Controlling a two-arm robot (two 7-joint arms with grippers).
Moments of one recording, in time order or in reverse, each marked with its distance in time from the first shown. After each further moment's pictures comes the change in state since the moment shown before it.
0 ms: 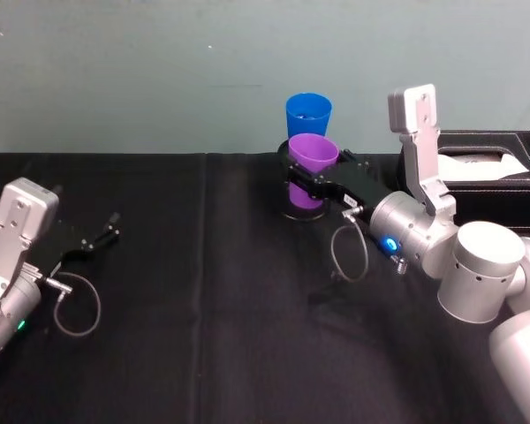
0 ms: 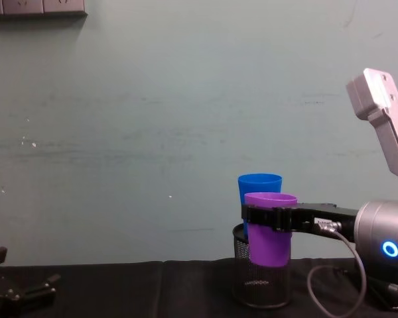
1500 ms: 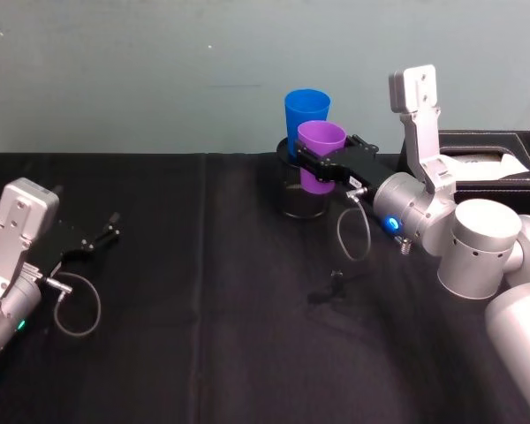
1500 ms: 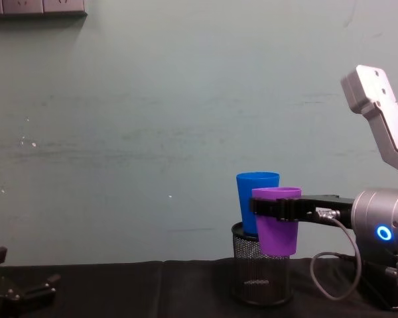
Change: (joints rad) left arm 0.000 0.000 0.000 0.000 0.000 0.000 0.000; right arm 0.079 -0.018 0.008 0.089 -0.025 0.012 -0.018
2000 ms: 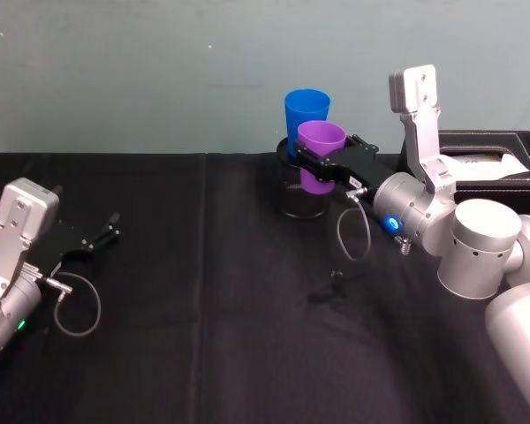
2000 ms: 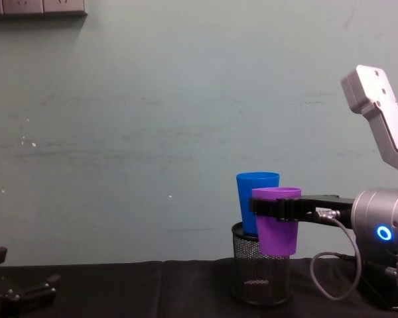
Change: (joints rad) left arm 0.000 0.000 0.000 0.000 0.000 0.000 0.000; right arm 0.000 0.000 0.000 0.000 0.000 0.000 0.000
